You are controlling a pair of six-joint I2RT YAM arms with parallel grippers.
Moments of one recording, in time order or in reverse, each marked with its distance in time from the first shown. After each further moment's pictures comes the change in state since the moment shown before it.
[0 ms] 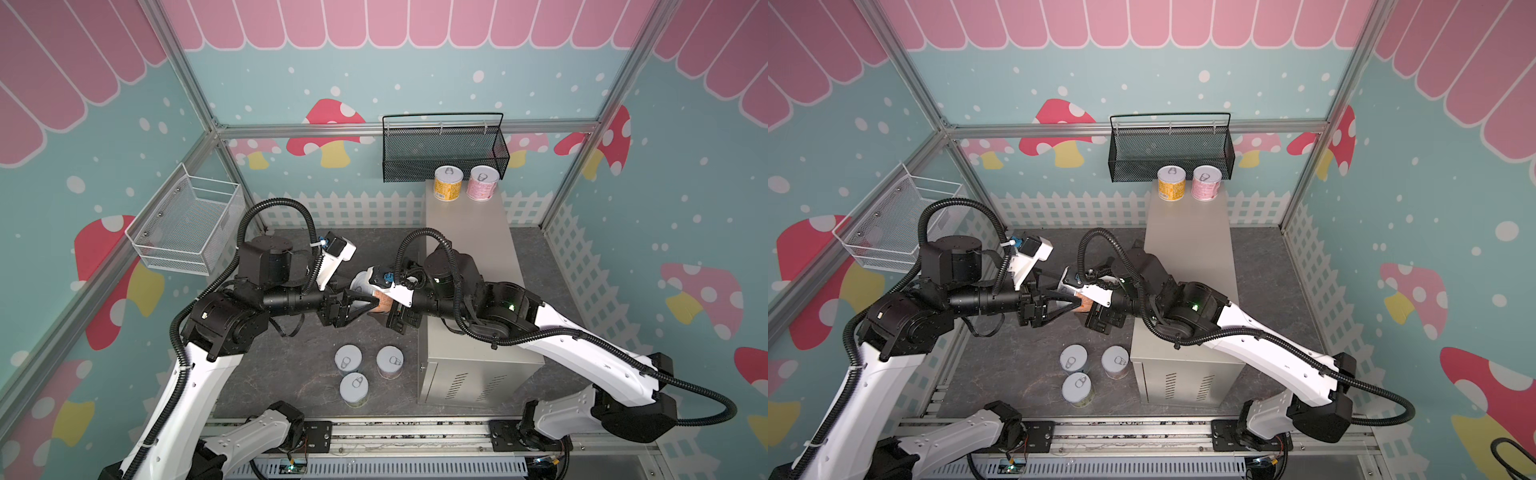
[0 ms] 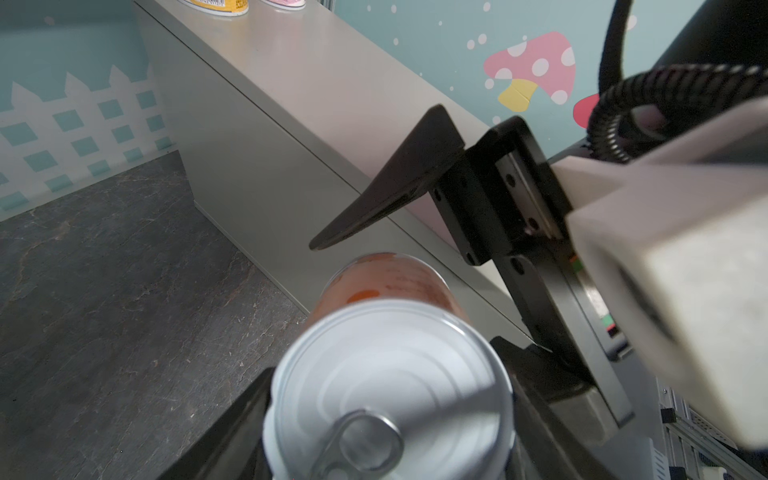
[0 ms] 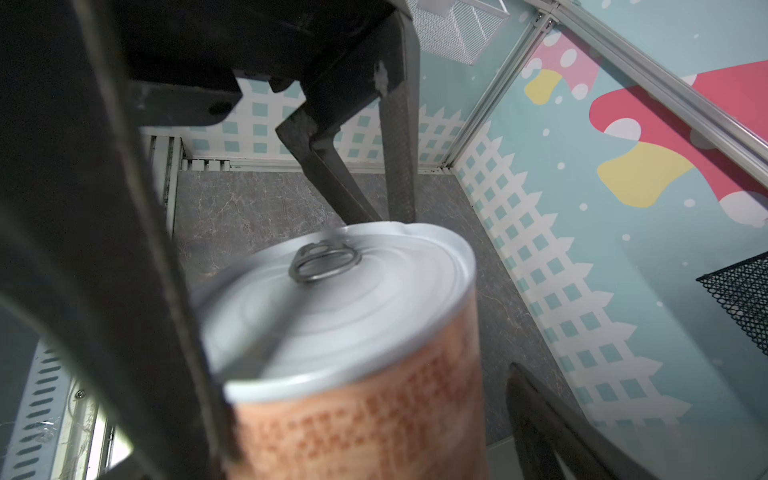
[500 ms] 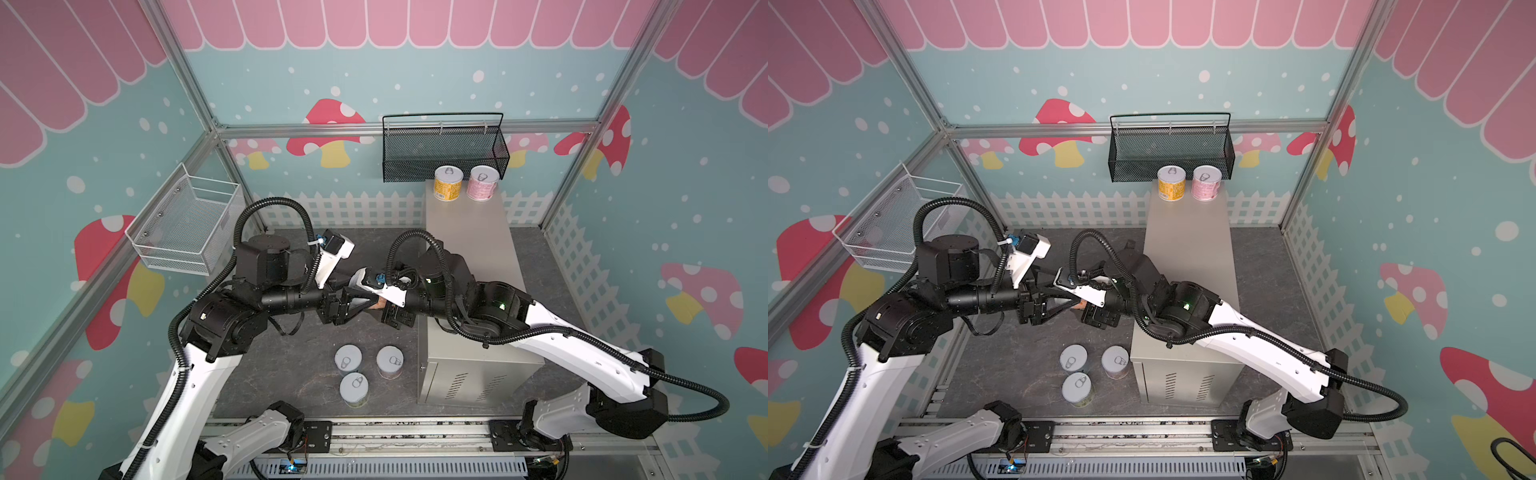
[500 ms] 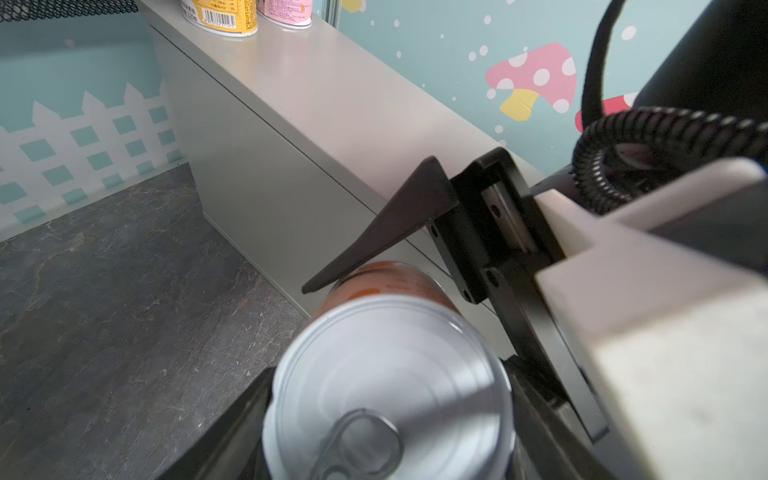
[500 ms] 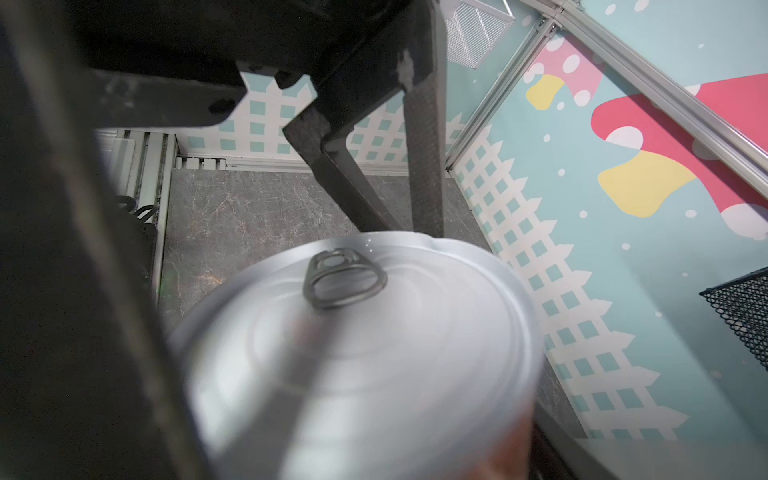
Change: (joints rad) left arm 0.005 -0.006 -0.001 0.031 -0.004 0.000; right arm 0.010 0.026 0.008 0.026 0.020 -0.010
